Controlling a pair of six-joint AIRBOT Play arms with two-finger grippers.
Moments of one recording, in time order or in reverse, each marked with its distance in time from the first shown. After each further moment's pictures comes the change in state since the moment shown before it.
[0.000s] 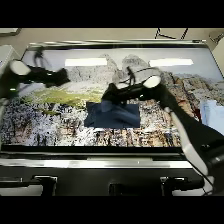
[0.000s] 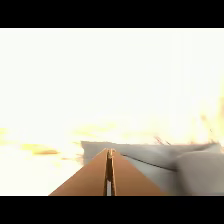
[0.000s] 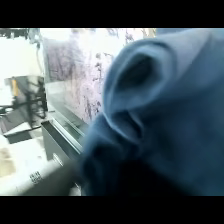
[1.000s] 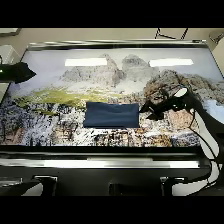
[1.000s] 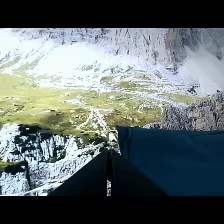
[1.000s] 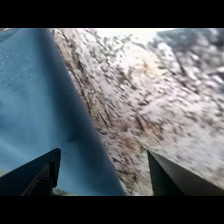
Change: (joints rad) left arm 0.086 0.298 -0.018 0.095 -0.154 0.111; right arm -0.445 -0.013 -0.222 -0.401 0.200 -0.058
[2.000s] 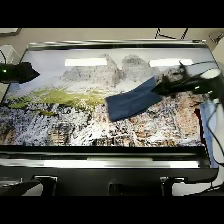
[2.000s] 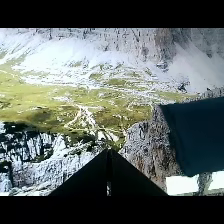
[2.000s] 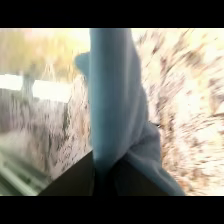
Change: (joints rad) left arm -0.028 0.001 -0.001 0.000 0.000 -0.041; right arm -0.208 0.085 0.370 0.141 0.201 -0.092
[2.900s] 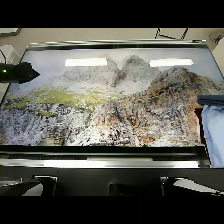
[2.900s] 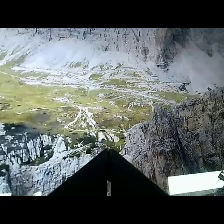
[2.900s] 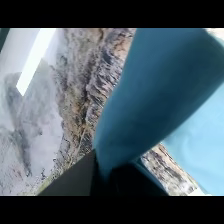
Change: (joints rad) left arm 0.000 0.000 0.000 0.000 0.000 0.015; right arm -0.825 0.160 0.419 -0.204 0.275 0.348
